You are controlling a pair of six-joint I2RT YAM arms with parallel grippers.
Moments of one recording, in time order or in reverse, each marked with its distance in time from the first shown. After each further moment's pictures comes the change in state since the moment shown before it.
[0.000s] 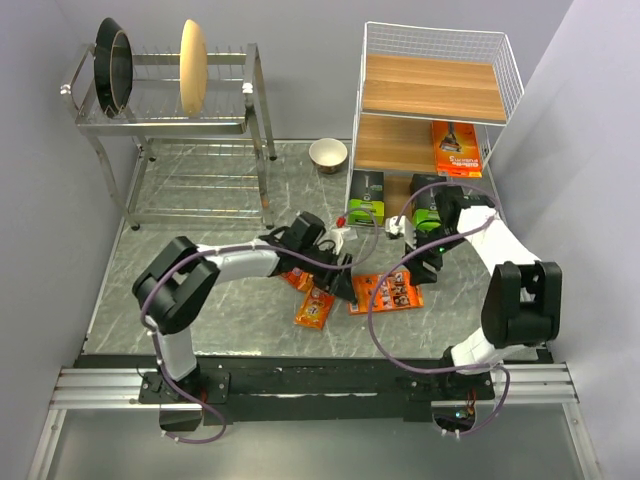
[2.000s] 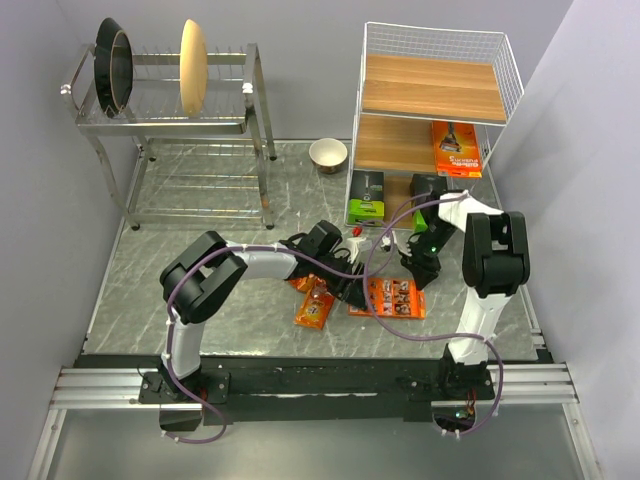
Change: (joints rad) left arm -0.056 0.163 0.073 0.068 -0.019 0.035; right arm 0.004 0.406 0.134 -0.099 0.166 -0.161
